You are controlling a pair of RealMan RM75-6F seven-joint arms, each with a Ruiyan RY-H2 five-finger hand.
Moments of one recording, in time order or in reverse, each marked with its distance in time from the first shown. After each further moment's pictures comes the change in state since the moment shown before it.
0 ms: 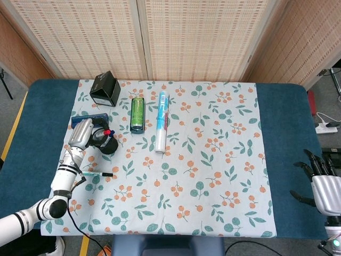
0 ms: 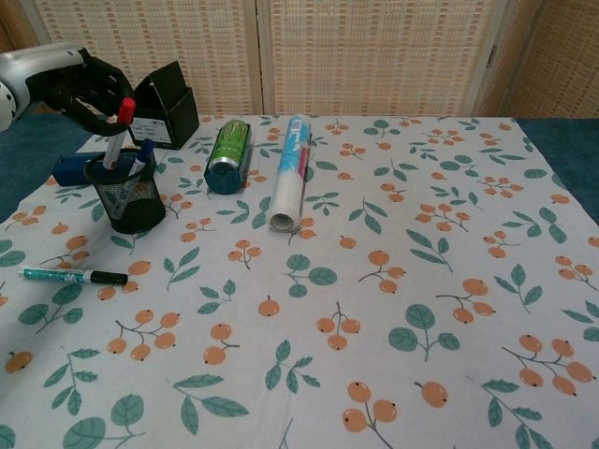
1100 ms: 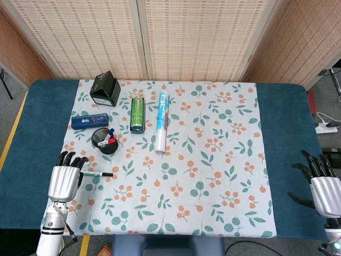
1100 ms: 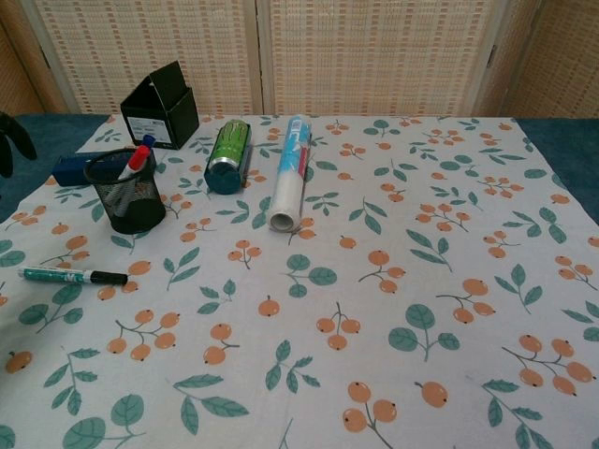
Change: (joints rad) left arm 0.324 -0.063 0.407 -0.233 0.401 0.714 0.694; right arm -0.006 0.013 -0.012 -0.007 -0.039 0.018 0.031
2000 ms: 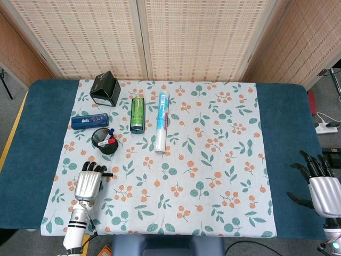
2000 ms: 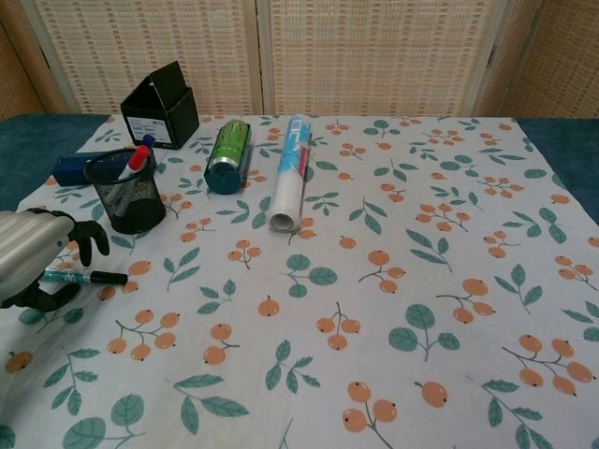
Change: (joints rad) left arm -0.018 -0.273 -0.056 0.334 -0.110 -0.228 -0.038; right arm 0.005 -0.003 -0.002 -0.004 0.002 -0.011 -0.012
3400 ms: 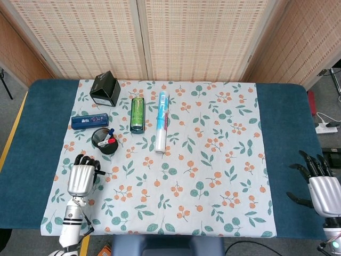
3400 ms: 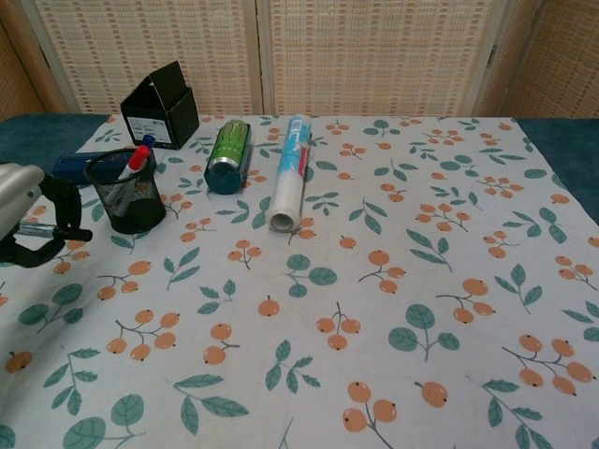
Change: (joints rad) left arm 0.014 0.066 -0.061 -0.074 0.083 0.085 -0.059; right arm 0.004 0.001 0.000 0.005 0.002 -0.005 0.018
